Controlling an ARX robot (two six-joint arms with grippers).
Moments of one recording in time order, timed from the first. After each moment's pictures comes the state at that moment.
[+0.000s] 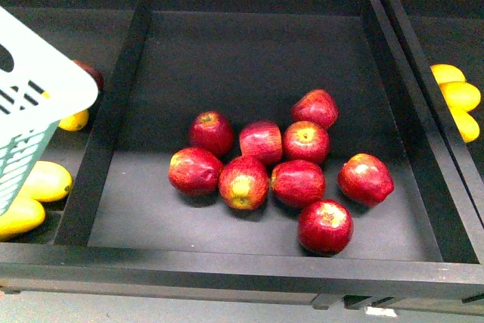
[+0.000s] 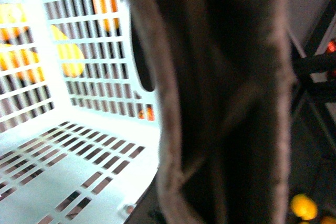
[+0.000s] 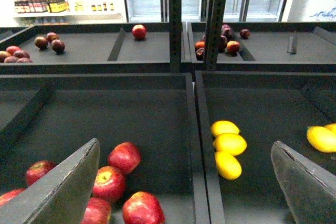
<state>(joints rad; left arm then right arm) -0.18 1.05 0.99 -0.65 -0.12 -0.95 0.00 0.00 0.02 0.00 0.00 0.00</state>
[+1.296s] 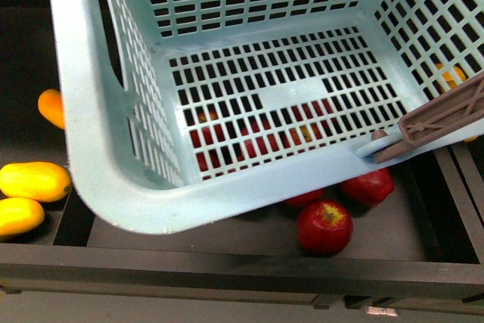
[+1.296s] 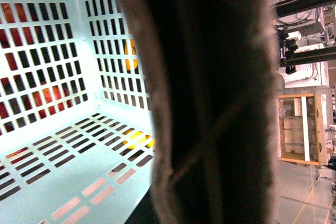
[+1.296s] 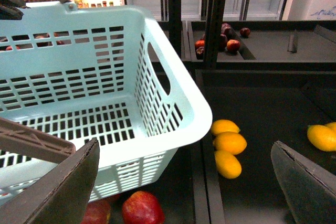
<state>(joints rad) -0.78 1.73 1.42 -0.20 0.13 -0.99 0.00 0.00 0.02 0.00 0.00 0.00</state>
